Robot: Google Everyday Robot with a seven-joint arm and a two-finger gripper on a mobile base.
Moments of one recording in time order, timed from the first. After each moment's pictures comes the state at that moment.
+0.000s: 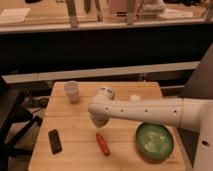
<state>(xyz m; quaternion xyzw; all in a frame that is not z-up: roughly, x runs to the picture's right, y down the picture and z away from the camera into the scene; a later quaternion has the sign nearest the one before) -0.029 0.194 0.775 -0.25 -0.16 -0.34 0.89</state>
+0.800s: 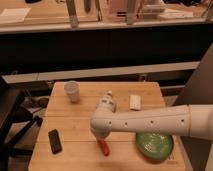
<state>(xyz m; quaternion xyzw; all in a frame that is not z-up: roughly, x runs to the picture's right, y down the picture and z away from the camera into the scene) -0.030 0.249 0.750 -0.23 -0.21 -0.47 0.83</state>
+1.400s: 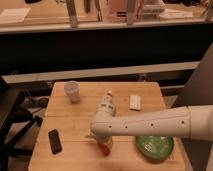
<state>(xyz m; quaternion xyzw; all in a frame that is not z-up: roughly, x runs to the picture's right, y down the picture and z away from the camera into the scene) -0.027 0.264 0.747 -0.23 -0.22 -0.51 0.80</state>
